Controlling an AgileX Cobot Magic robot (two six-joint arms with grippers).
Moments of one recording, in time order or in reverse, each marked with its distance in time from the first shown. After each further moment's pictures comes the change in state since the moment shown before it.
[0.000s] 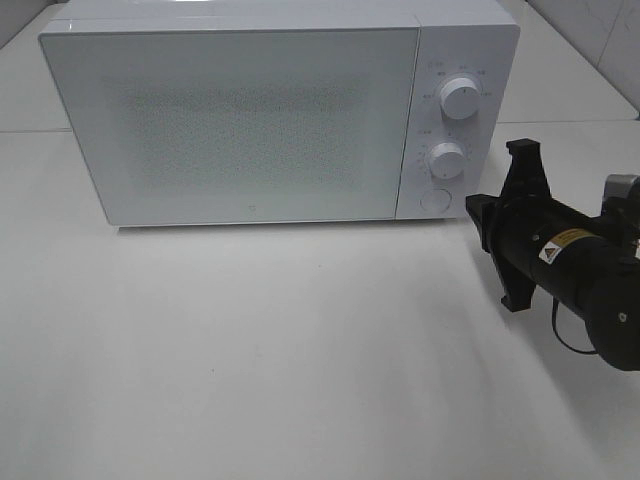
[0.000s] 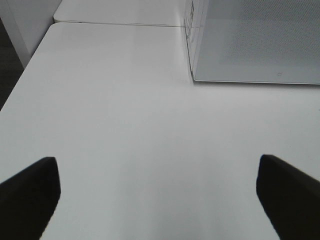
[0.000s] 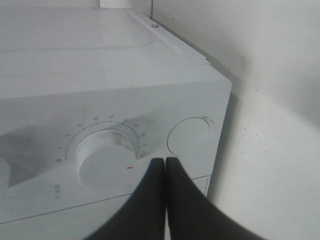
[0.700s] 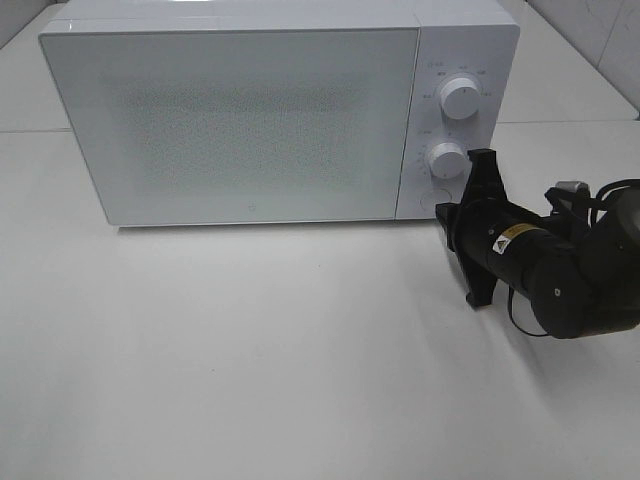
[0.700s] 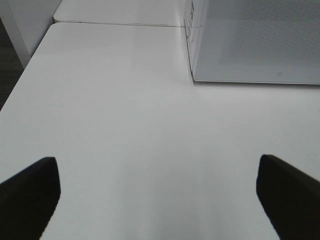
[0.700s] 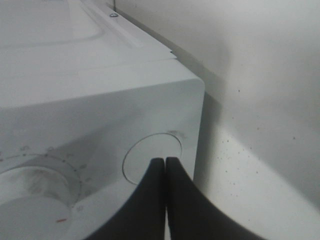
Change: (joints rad) left arm 0.000 0.000 0.000 0.000 0.000 0.000; right arm 0.000 0.165 -0.181 -0.012 0.079 0.051
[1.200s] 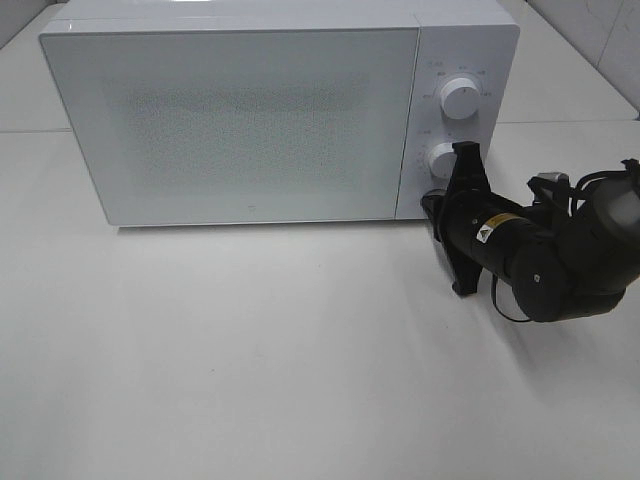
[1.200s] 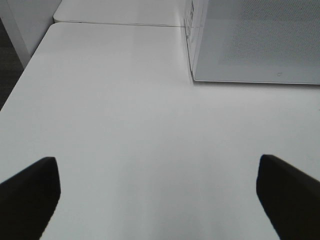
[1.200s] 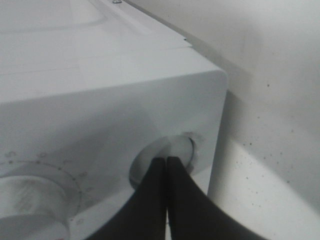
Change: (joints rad) left arm 0.000 0.000 0.000 0.000 0.000 0.000; right arm 0.001 0.035 -0.080 -0.013 0.035 0.000
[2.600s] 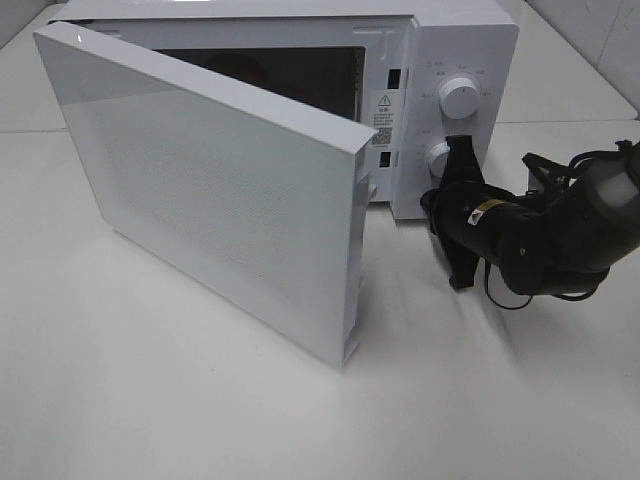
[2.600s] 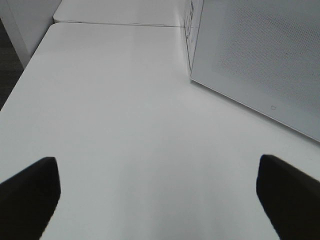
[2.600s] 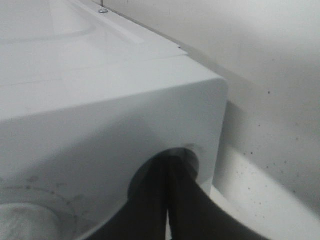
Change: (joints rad) left arm 0.000 0.000 0.000 0.000 0.000 0.000; right arm 0.011 -0.021 -0.075 0.083 0.147 -0.050
